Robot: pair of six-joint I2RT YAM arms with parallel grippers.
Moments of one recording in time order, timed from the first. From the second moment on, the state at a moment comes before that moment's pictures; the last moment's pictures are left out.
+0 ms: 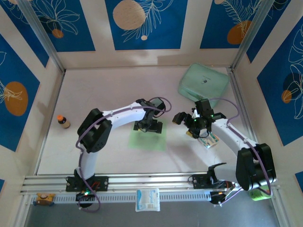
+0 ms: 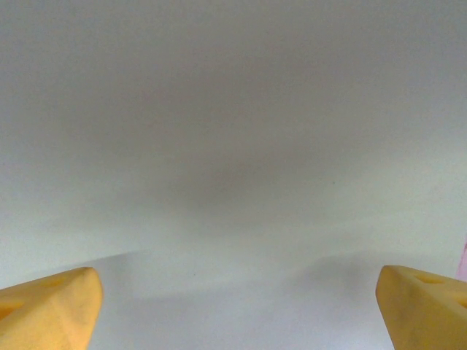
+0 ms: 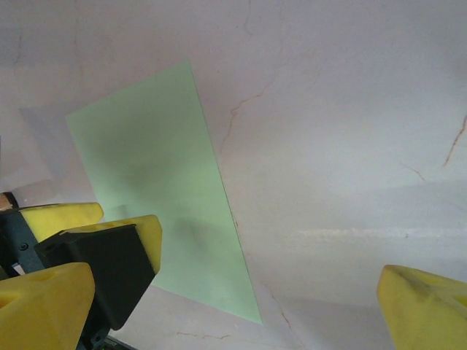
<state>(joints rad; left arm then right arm) -0.85 2.02 1.53 -0.96 -0.01 -0.66 0.25 1.26 0.73 -0.57 -0.45 0.81</state>
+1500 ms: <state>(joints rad) -0.86 2.10 1.55 -0.96 -0.02 -0.73 0.20 1.23 0.72 -0.58 -0.44 0.82</state>
